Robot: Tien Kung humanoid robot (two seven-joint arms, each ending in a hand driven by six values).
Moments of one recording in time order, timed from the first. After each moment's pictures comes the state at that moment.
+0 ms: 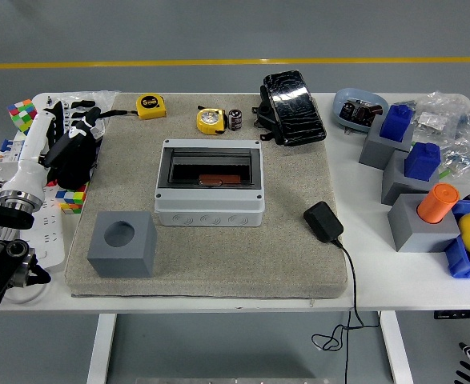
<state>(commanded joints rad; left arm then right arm) -0.21 0.28 -1.28 -1.35 1.37 0.28 -0.12 0.22 -0.20 0.77 0.18 -0.10 -0.12 -0.10</state>
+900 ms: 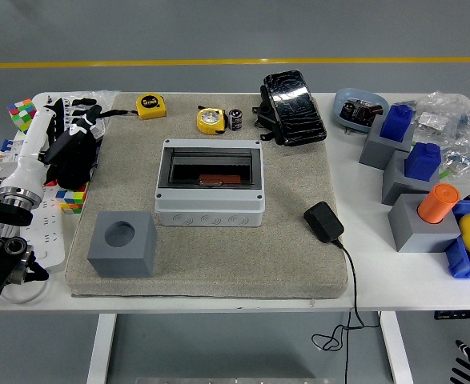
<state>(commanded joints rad) -0.22 0.29 -1.29 -1.35 1.38 0.26 -0.12 0.22 -0.19 0.78 0.18 -0.11 -0.12 -0.10</state>
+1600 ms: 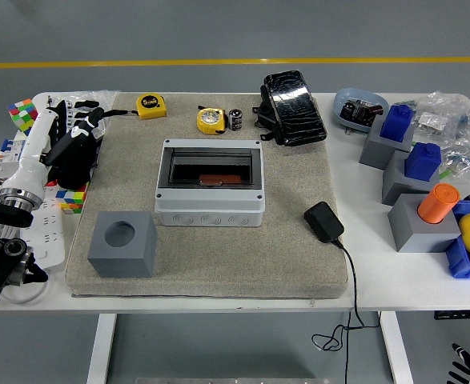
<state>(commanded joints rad) -0.21 0.29 -1.28 -1.35 1.38 0.25 -0.12 0.22 -0.17 0.77 0.18 -0.11 -0.13 -0.10</state>
